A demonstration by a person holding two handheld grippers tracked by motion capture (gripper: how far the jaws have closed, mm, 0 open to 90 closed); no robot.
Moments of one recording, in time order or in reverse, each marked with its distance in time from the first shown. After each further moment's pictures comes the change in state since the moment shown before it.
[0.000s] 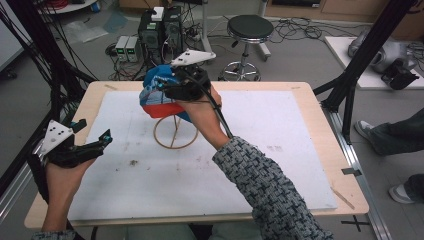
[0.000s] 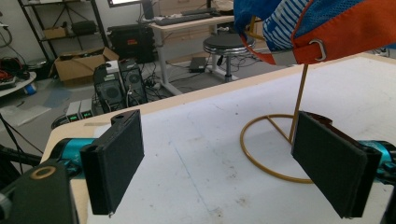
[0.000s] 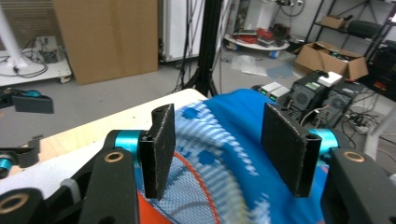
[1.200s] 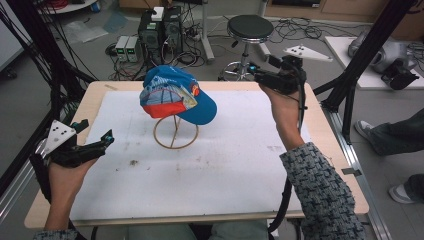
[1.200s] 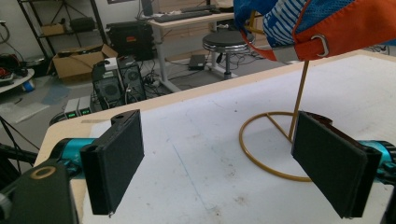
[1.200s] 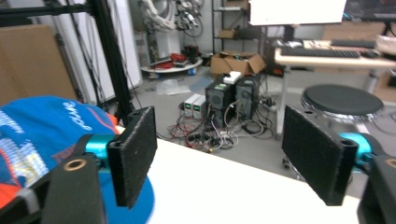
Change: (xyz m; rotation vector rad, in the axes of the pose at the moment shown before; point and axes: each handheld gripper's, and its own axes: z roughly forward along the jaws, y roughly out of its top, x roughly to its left) left arm -0.001 -0.003 0.004 0.013 -0.002 -0.004; right arm -0.131 -0.052 -0.148 -0.134 -0.330 0.259
